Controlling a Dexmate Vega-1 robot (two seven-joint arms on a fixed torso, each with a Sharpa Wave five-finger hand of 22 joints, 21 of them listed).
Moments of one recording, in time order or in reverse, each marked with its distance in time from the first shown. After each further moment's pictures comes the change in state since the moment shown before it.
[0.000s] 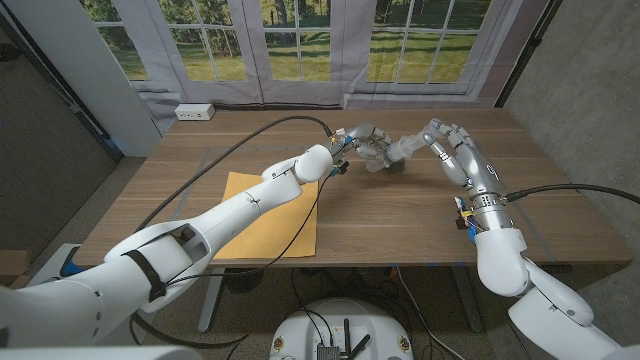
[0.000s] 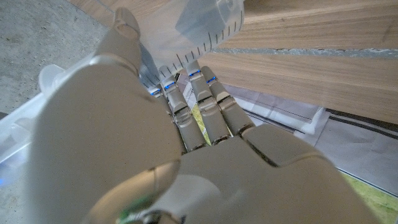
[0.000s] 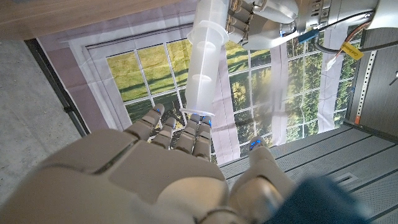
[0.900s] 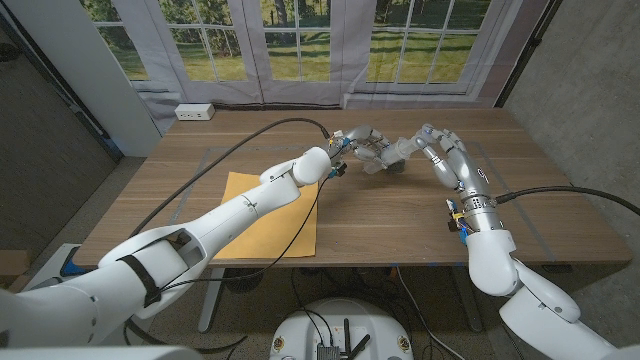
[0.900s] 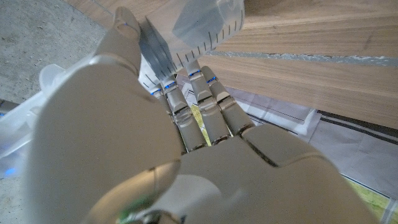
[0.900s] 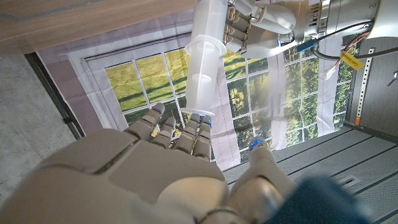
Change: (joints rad) left arm 0.026 0.021 -0.009 -0.043 -0.002 0.031 0.005; left_hand 0.000 0.000 0.000 0.000 -0.004 0.000 0.000 0.003 0.000 0.005 0.005 0.003 0.000 0.002 0.001 0.000 0.000 0.002 0.002 0.000 0.000; right arm 0.040 -0.016 -0.068 0.029 0.019 -0.014 -0.015; right_hand 0.000 0.000 0.000 0.000 0.000 0.011 0.000 -0.003 -0.001 0.011 0.004 -0.006 -0.004 0.000 0.000 0.006 0.000 0.000 0.000 0.000 0.000
